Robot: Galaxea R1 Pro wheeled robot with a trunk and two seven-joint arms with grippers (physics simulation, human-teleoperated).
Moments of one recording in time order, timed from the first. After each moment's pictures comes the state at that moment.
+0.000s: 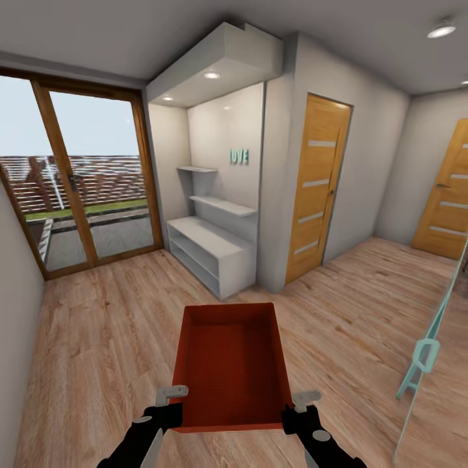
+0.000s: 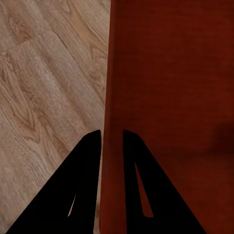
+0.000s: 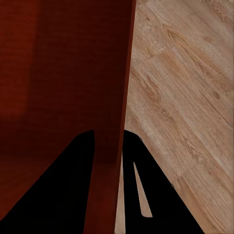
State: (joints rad) left arm -0.36 -0.10 0.04 -0.69 0.02 0.28 0.08; right arm -0.45 0.05 0.19 -0.37 -0.03 -0.07 -0.07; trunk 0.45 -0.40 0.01
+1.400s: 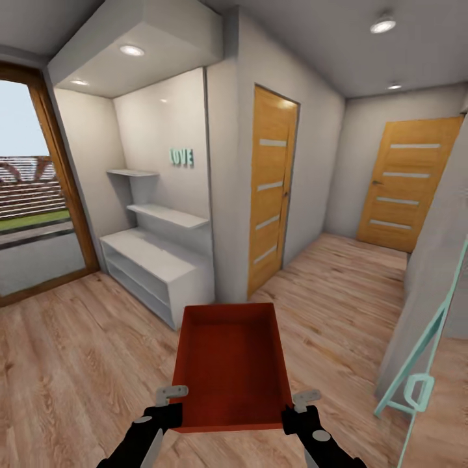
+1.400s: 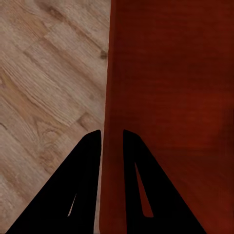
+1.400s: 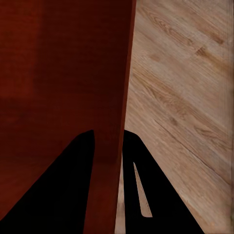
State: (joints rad) left arm -0.36 -0.10 0.04 -0.69 0.02 0.28 0.08; right arm -0.45 0.05 0.19 -0.37 -0.03 -0.07 -0.07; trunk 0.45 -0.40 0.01
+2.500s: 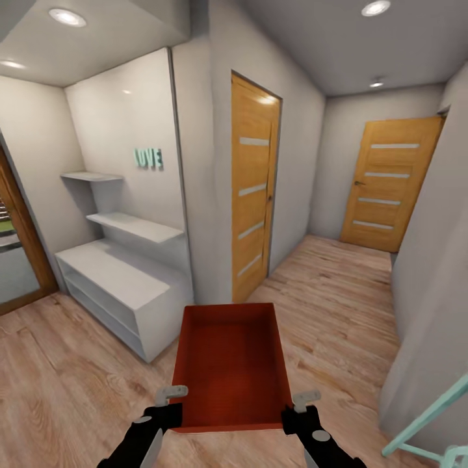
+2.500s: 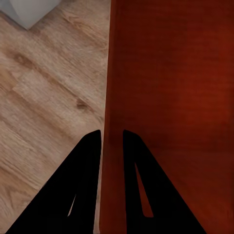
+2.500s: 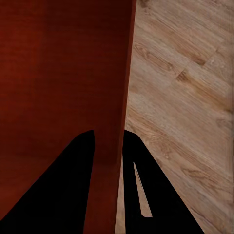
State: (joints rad) left arm -0.36 -0.10 0.04 -0.69 0.02 0.28 0.08; right arm -0.45 0.05 0.19 -0.37 -0.02 -0.07 -0.07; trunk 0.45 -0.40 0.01
